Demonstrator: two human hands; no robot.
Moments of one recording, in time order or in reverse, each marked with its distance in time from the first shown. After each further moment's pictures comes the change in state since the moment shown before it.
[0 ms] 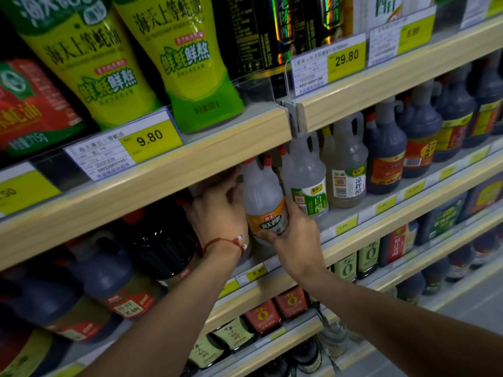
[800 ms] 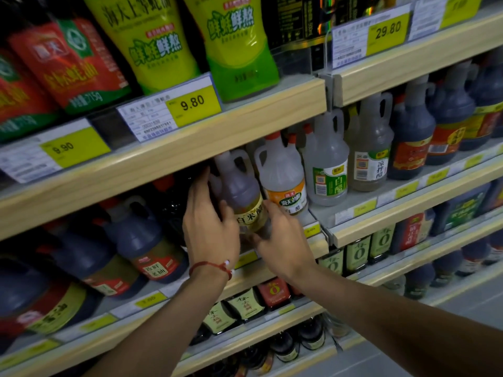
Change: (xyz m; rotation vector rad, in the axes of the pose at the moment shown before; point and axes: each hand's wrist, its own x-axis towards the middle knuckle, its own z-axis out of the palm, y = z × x) left_hand -0.056 -0.041 -0.029 -0.216 0.228 -0.062; right_hand -0.044 -0.041 0.026 -0.108 -0.272 -0.065
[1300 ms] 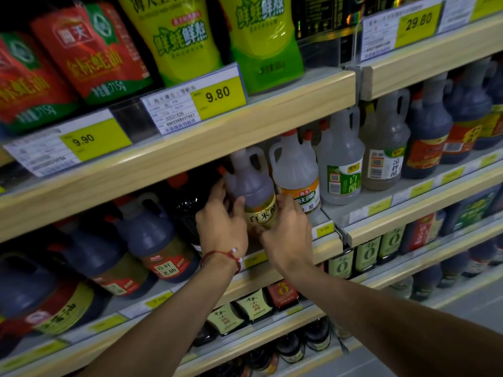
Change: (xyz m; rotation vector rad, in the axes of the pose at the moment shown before) left_hand 0.009 -0.022 0.006 -0.187 -0.151 -0.235; right_hand 0.010 -0.012 0.030 -0.018 0.222 0.159
